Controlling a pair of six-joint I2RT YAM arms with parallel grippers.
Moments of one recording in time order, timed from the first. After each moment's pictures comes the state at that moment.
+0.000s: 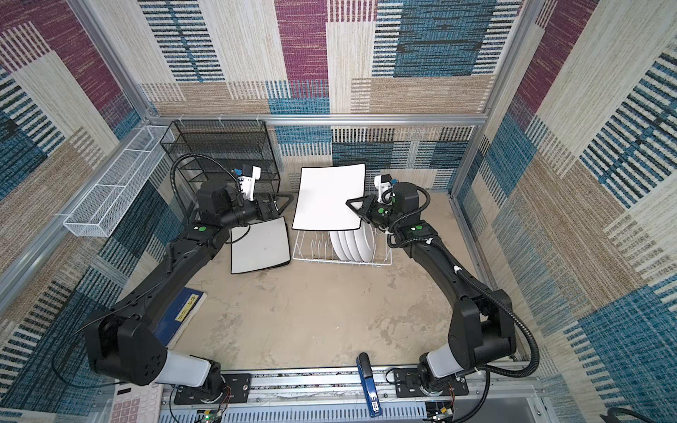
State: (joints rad) left arm -0.24 1.49 1.32 -0.07 0.64 -0.48; right arm 0.25 1.49 1.21 0.03 -0.66 0.95
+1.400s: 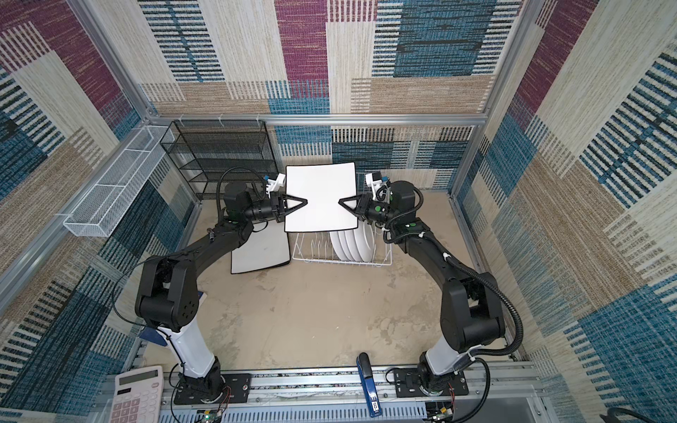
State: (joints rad) left arm -0.23 1.84 1.34 0.52 1.16 -1.18; right arm 0.24 1.60 1.22 0.22 -0.86 0.98
